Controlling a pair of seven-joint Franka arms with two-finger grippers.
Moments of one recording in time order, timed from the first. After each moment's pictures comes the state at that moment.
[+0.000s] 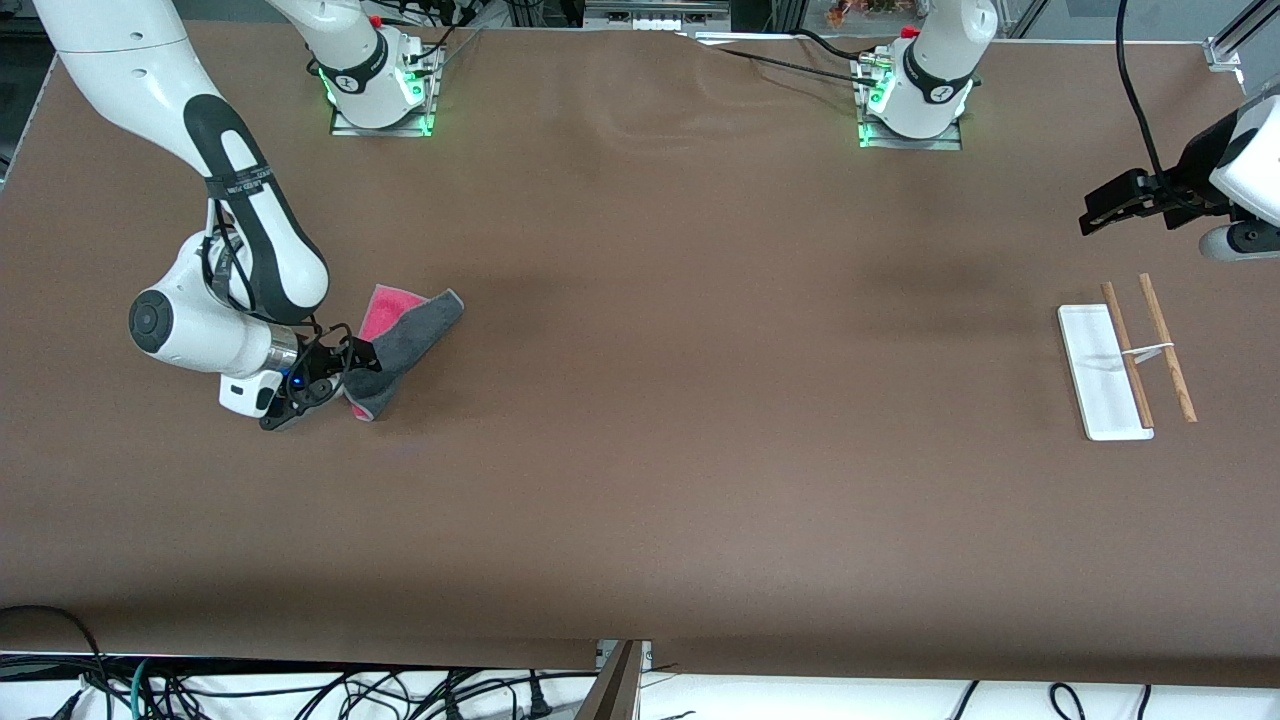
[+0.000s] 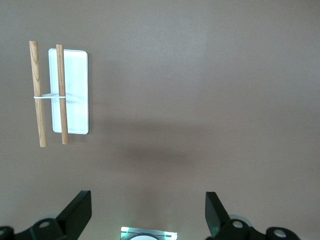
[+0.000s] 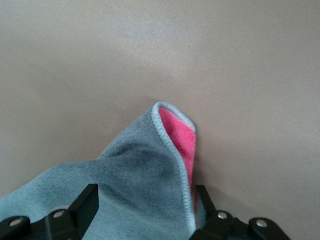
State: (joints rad) left arm -0.01 -0.04 0.02 -1.65 -0.02 1.49 -0.11; right arm 0.01 0.51 0.02 -2.00 0.36 2.39 -0.71
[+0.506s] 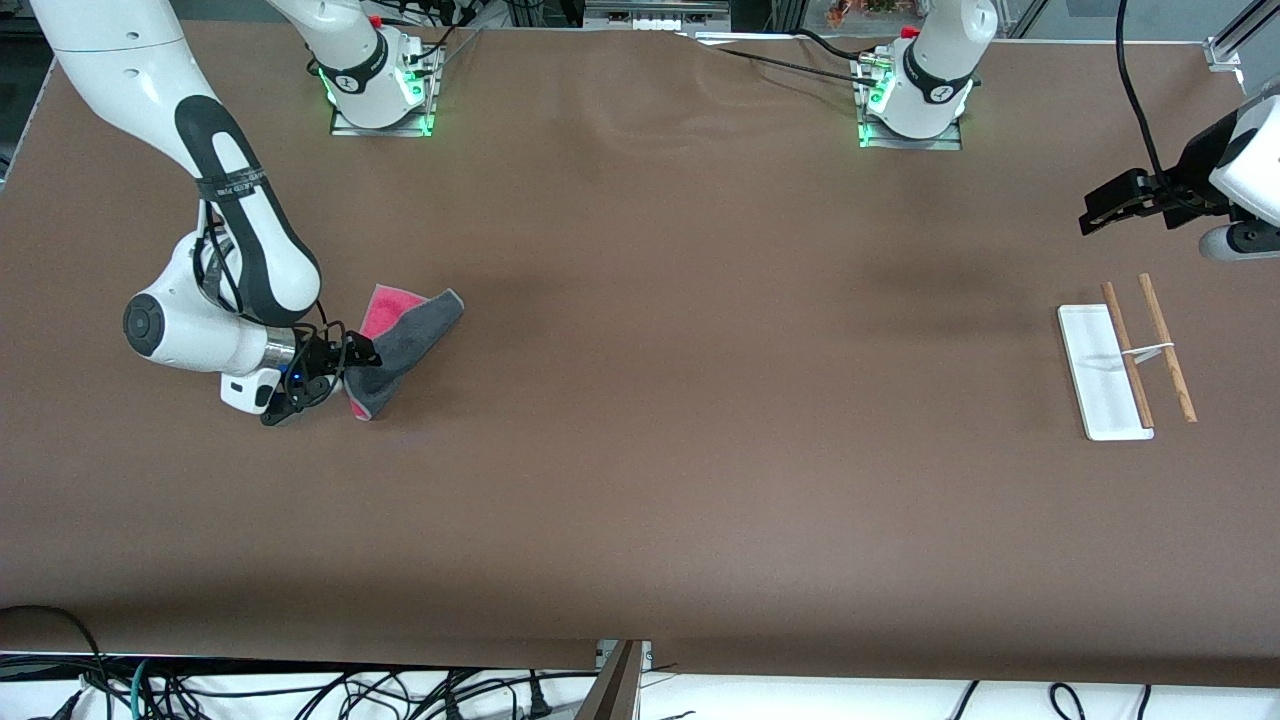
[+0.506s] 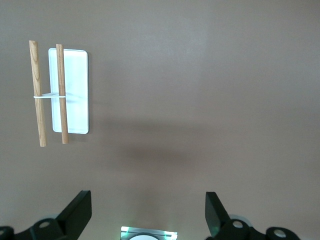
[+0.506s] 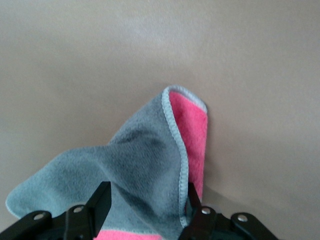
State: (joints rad) left arm -0.01 -0.04 0.02 -1.65 -0.02 1.48 -0.11; right arm 0.01 0.50 0.00 -2.00 0.38 2.31 -0.72
